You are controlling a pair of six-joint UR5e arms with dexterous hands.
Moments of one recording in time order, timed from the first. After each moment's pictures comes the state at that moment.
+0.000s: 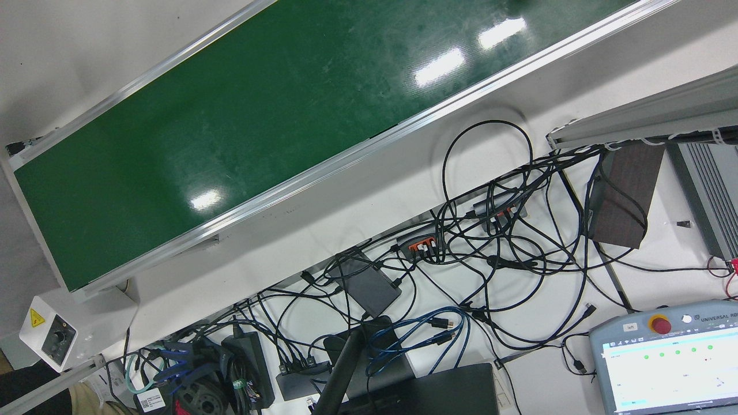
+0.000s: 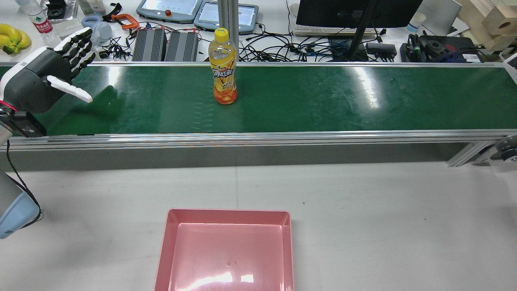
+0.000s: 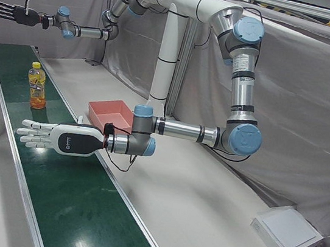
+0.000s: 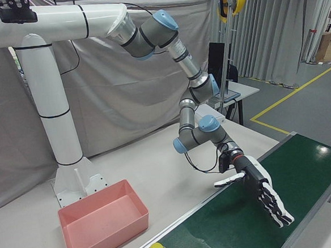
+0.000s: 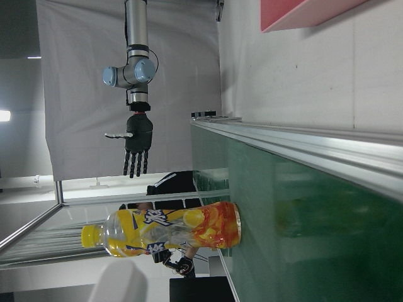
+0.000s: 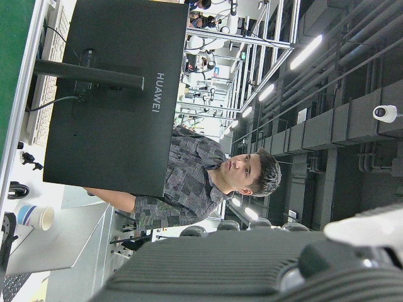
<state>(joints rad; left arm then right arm) -0.95 -1.88 -1.71 0.11 1.26 0.26 1.55 -1.55 1.63 -3.11 -1.57 -0.11</state>
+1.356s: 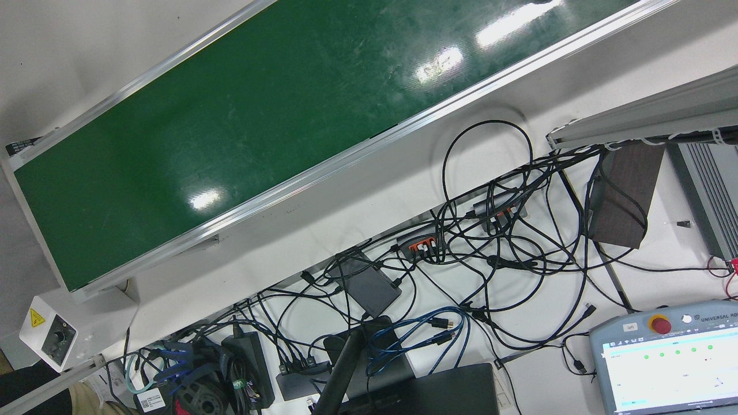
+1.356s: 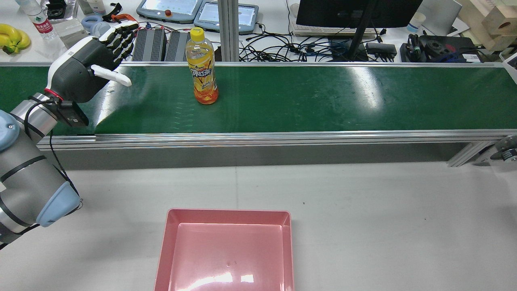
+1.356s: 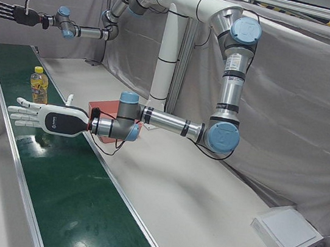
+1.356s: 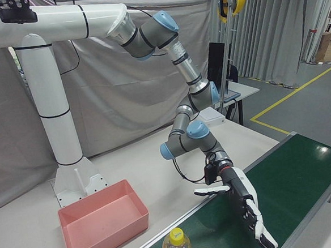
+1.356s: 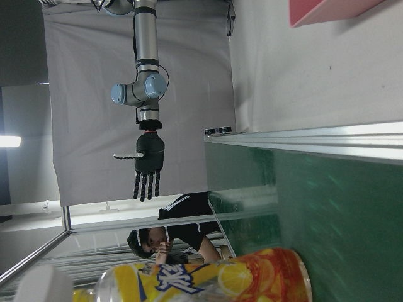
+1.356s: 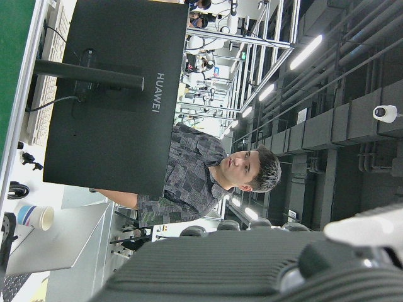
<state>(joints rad) -0.89 -2.04 -1.67 0.16 1.25 0.29 1.55 -1.55 1.63 -3.11 -1.57 -0.11</state>
